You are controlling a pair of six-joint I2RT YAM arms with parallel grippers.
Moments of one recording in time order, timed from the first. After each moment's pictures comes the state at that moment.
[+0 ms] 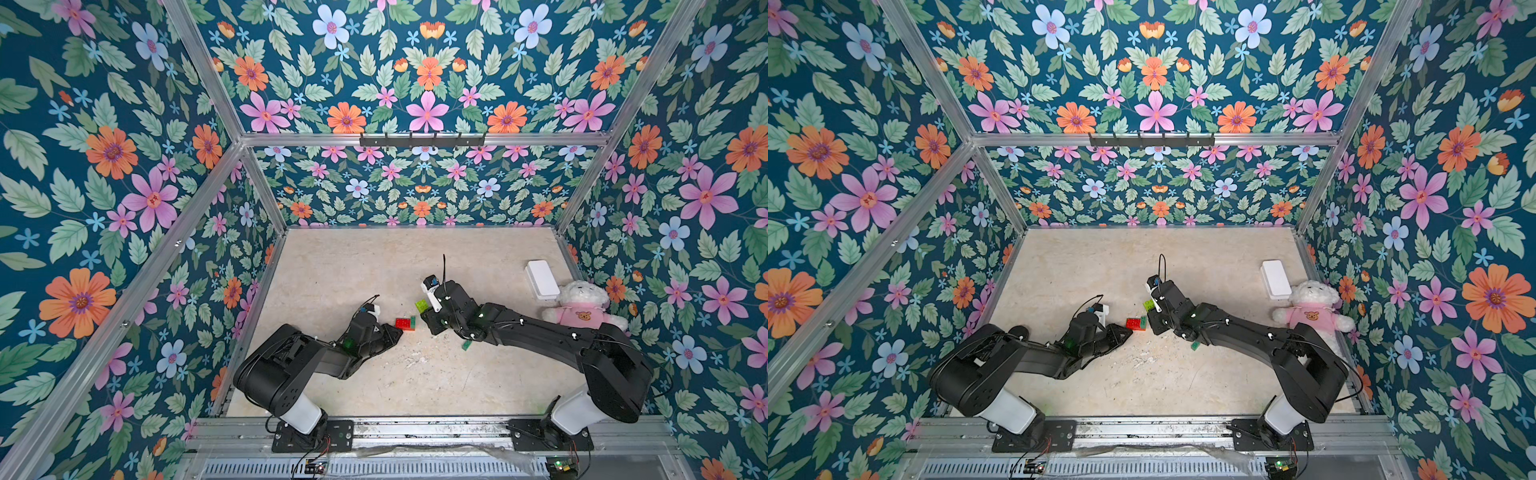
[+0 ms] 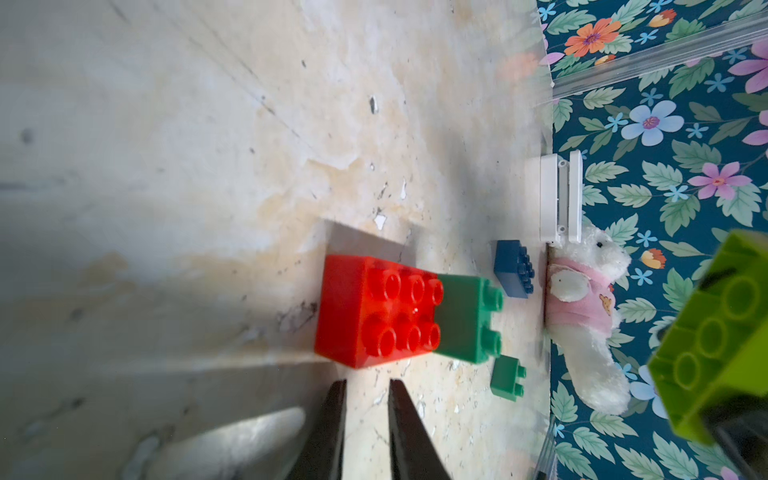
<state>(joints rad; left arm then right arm) -0.58 1.60 0.33 0.67 0.27 -0.99 0.88 1.57 0.98 -0.21 0.04 0.29</state>
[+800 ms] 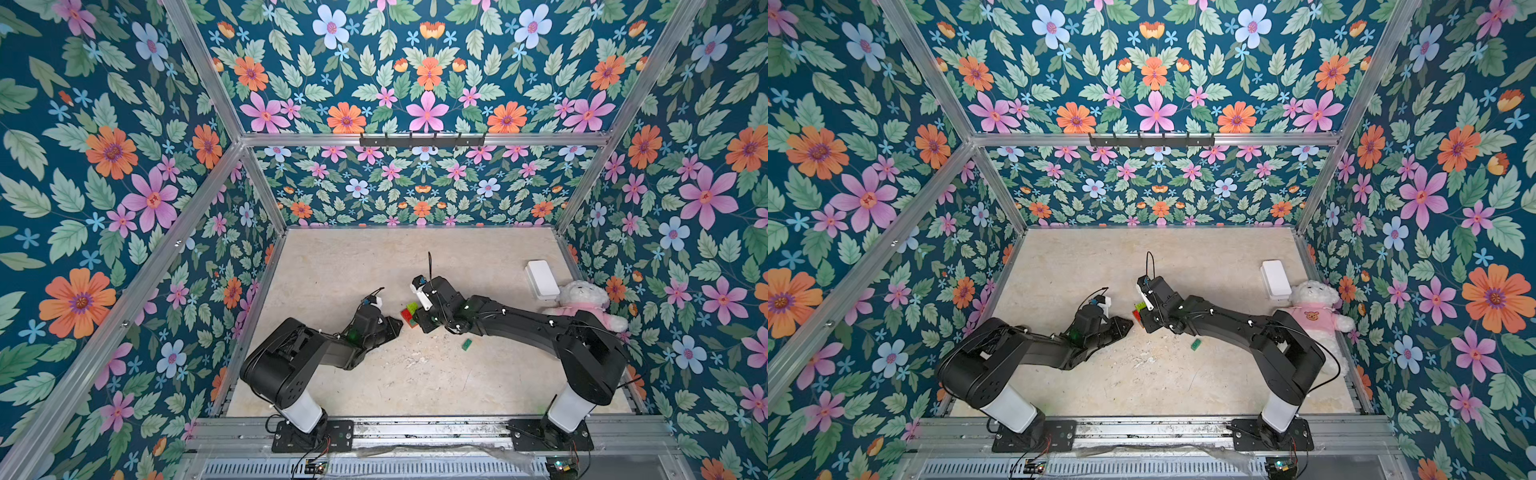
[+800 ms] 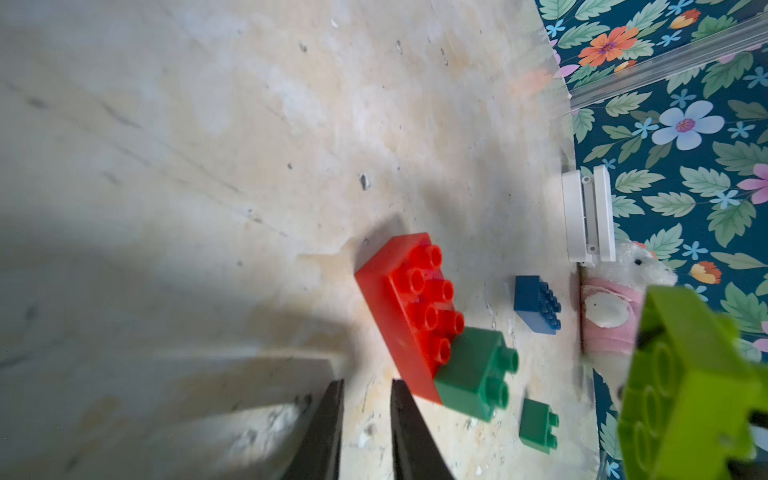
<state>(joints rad) -0.58 1.60 0.40 0.59 0.20 -0.90 0.88 1.72 1.12 -0.29 -0.03 0.27</state>
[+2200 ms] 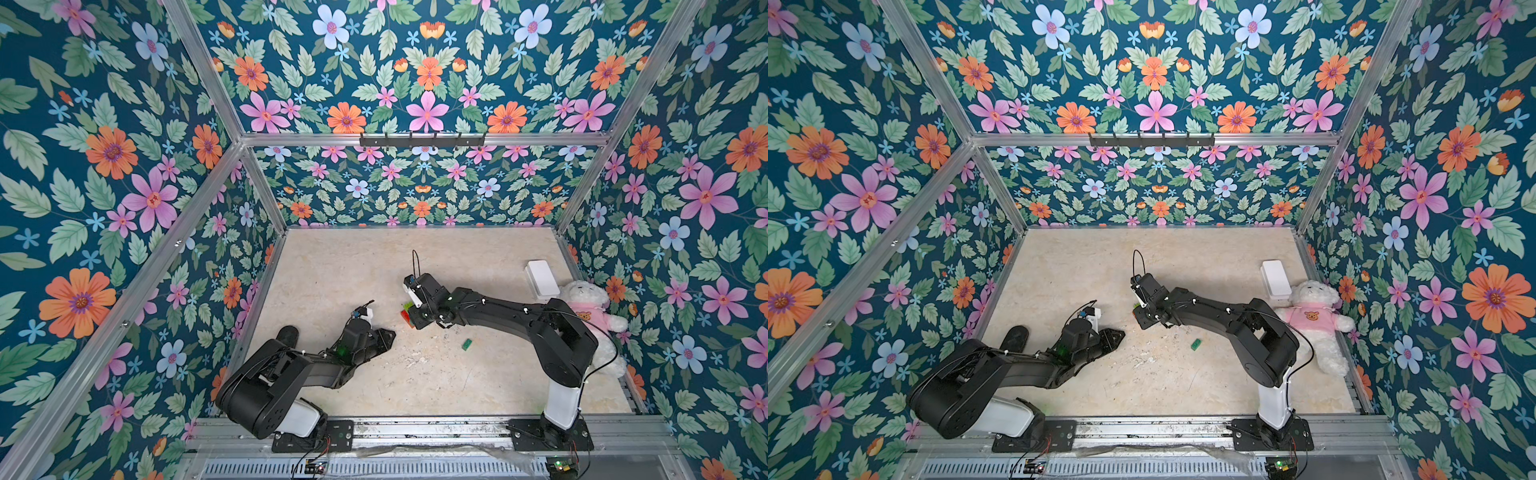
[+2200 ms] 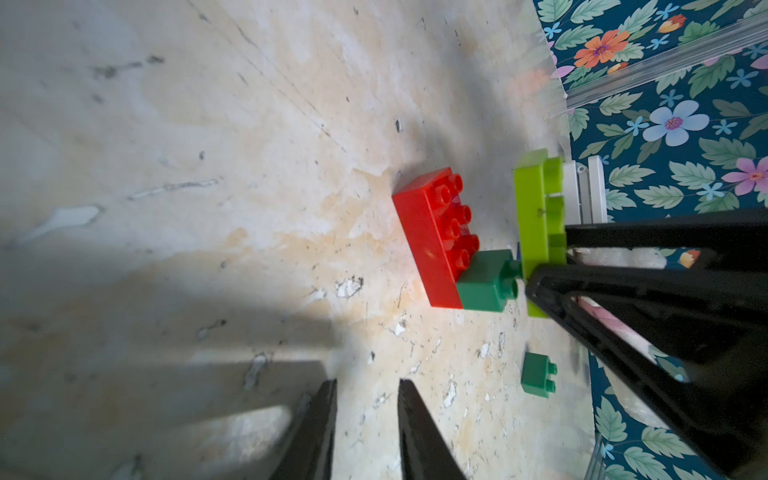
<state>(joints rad) -0.58 1.45 0.24 0.61 0.18 -0.92 0.88 1.88 1.28 -0.39 0.02 0.24</state>
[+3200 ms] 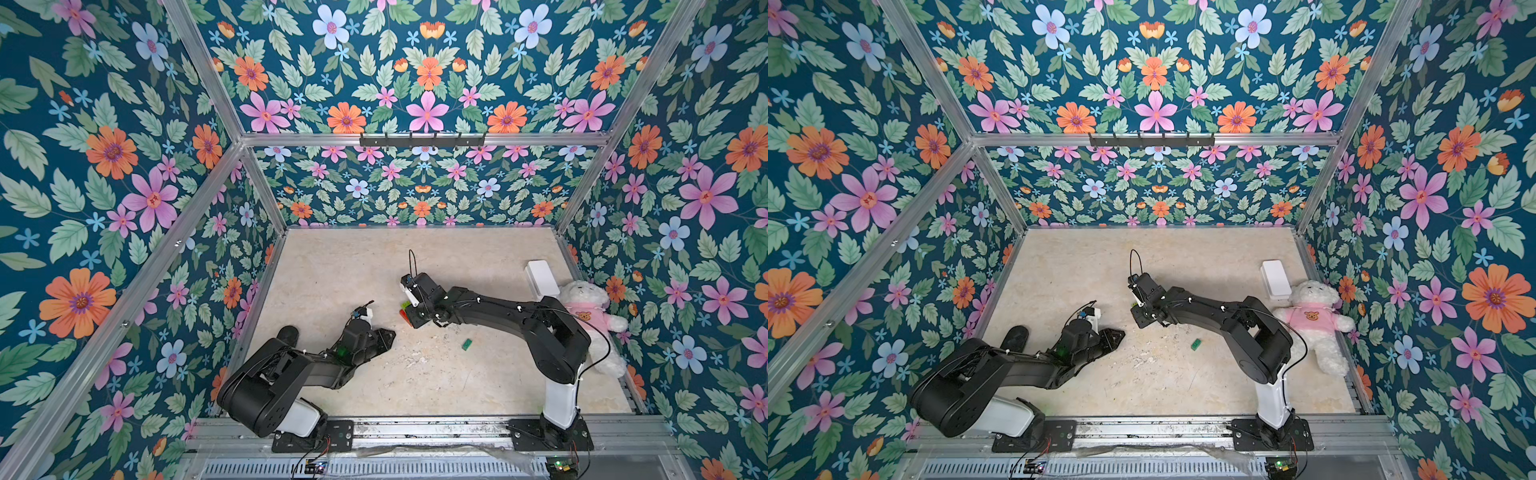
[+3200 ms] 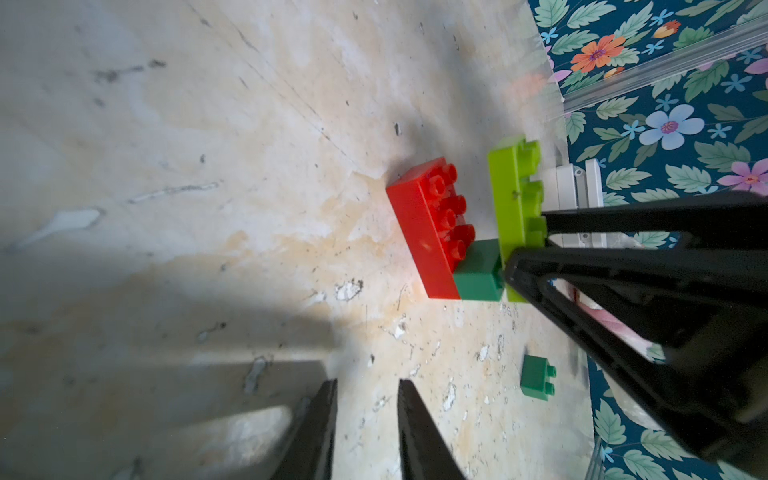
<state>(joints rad) -0.58 1.46 0.23 0.64 0.17 -0.92 0.88 1.93 1.31 -0.38 0.03 0.22</state>
